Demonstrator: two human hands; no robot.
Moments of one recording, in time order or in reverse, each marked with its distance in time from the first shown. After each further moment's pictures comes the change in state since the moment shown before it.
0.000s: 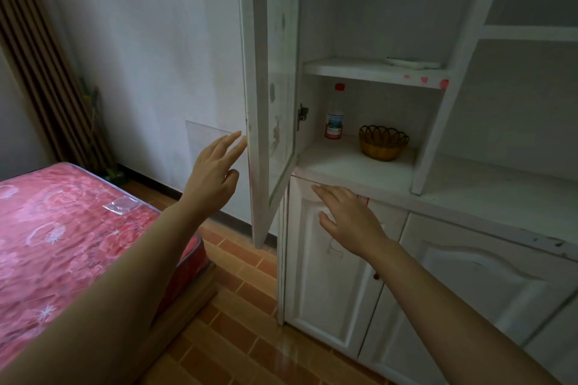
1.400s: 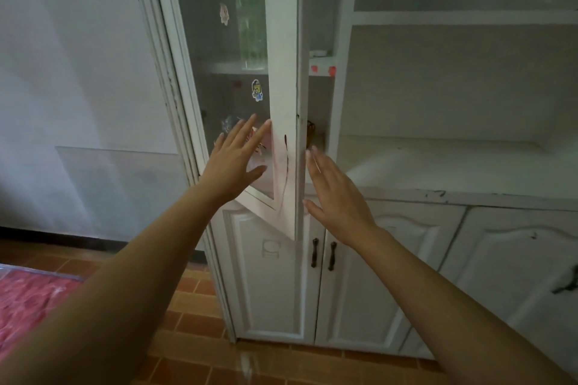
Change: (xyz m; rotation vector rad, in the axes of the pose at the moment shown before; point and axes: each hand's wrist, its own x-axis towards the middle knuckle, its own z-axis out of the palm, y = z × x) left_hand 0.108 0.107 0.118 0.035 -0.180 0.375; right_hand -0.039 0.077 -0.044 -0.227 0.192 0.246
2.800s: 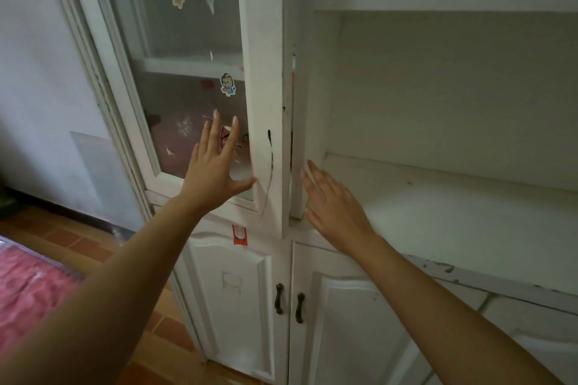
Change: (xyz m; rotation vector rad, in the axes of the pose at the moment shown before) left_hand 0.125 0.046 0.105 0.018 0.027 -0.323; right_hand 0.081 0.218 0.071 0.025 -0.118 -0.170
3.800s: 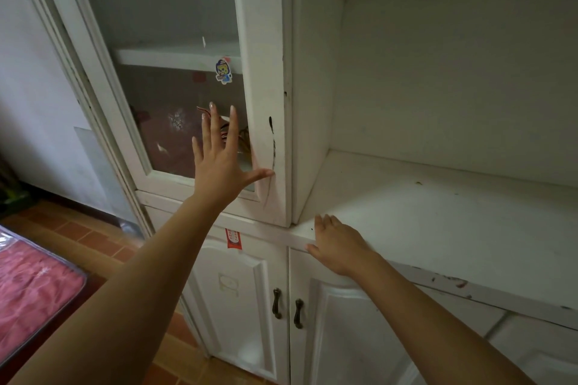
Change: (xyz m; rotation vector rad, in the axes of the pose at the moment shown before) left_hand 0.034 0.025 0.037 0.001 0.062 -0.165; right_hand -0.007 0.024 0.043 0.027 -0.551 0.178
